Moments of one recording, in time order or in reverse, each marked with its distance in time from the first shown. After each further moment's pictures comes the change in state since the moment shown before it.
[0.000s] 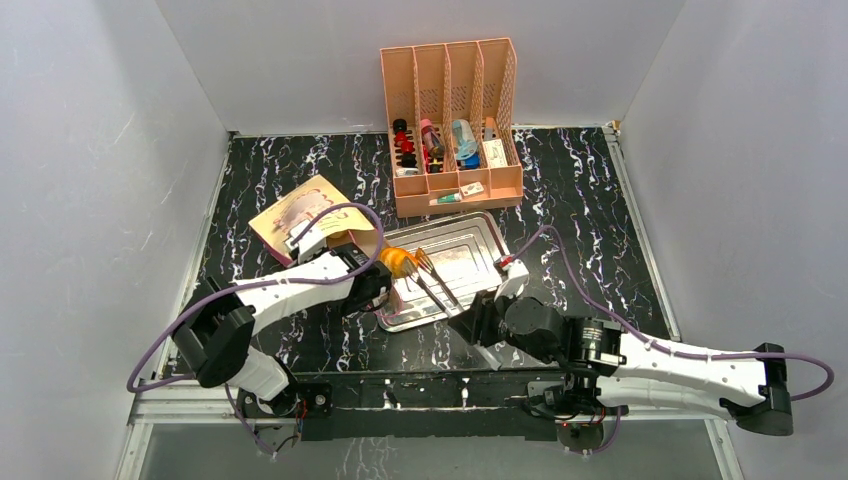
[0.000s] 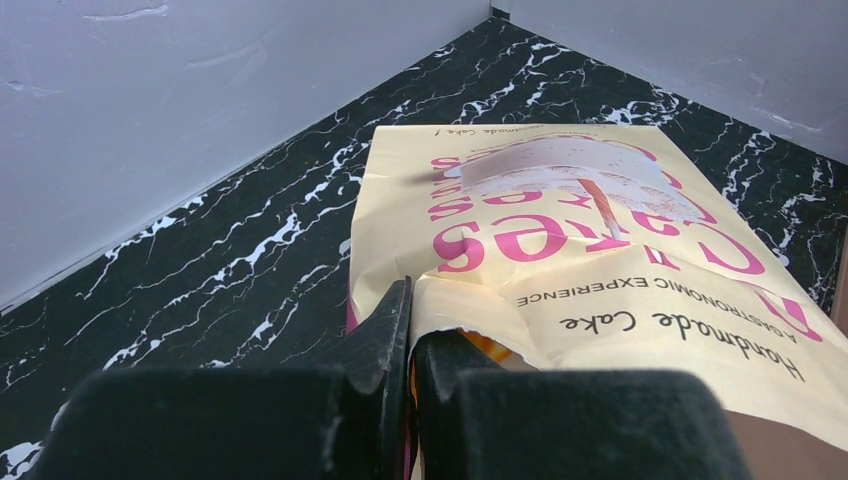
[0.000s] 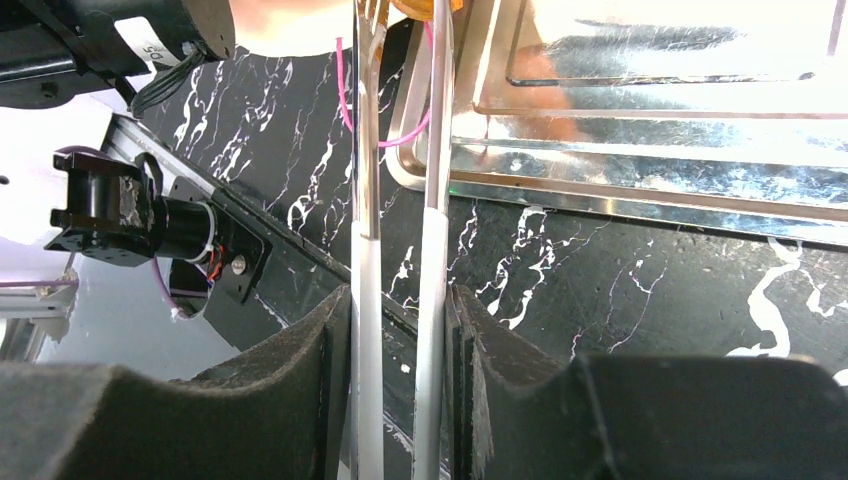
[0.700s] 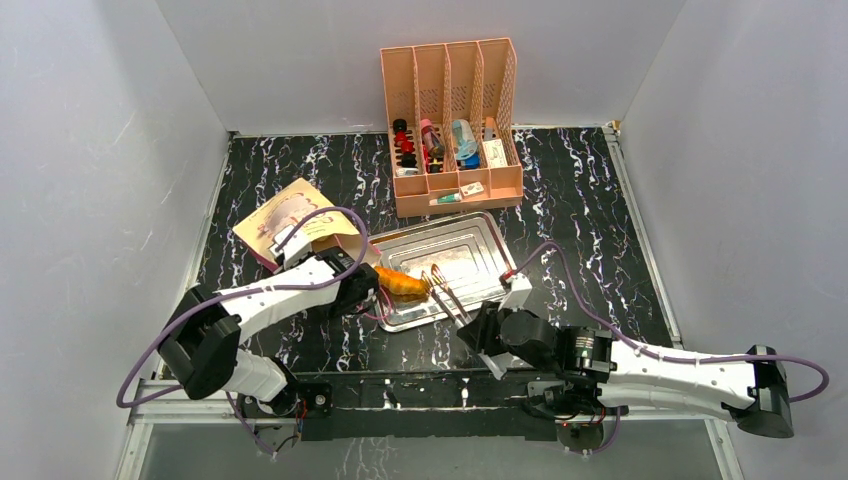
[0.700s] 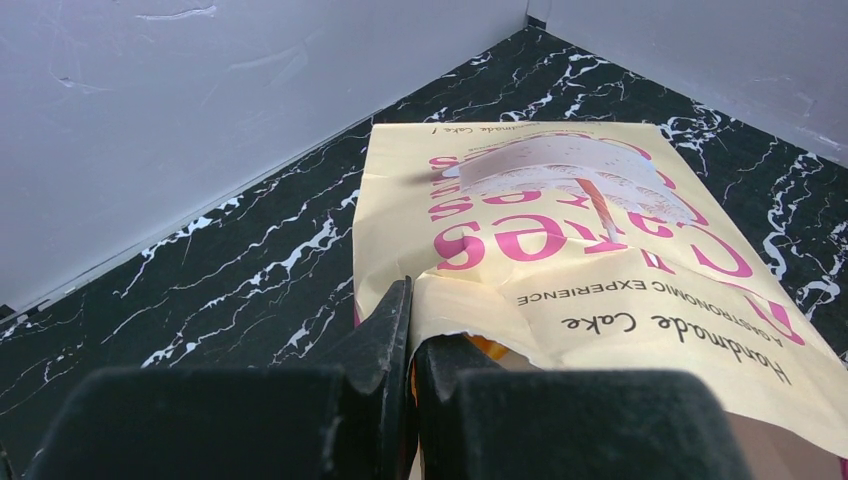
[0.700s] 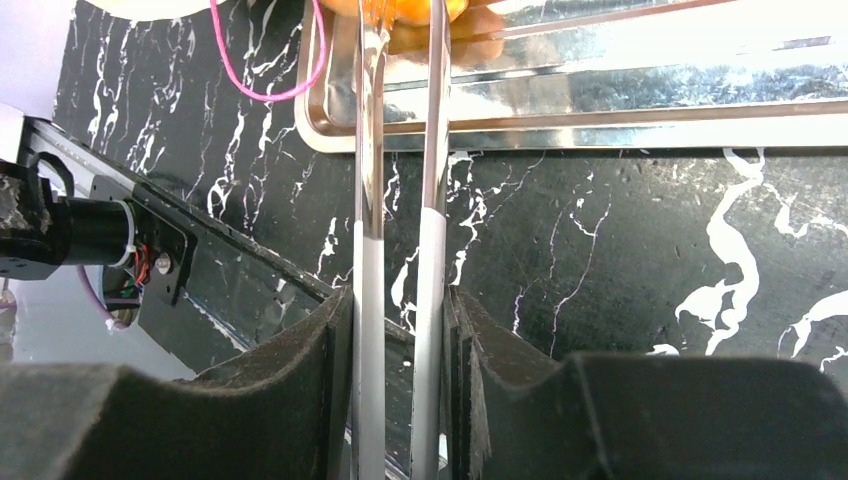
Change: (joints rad) left arm 0.051 -0.072 -0.070 0.002 -0.006 0.000; right arm 0.000 -0.039 -0.154 0.002 0.033 0.103
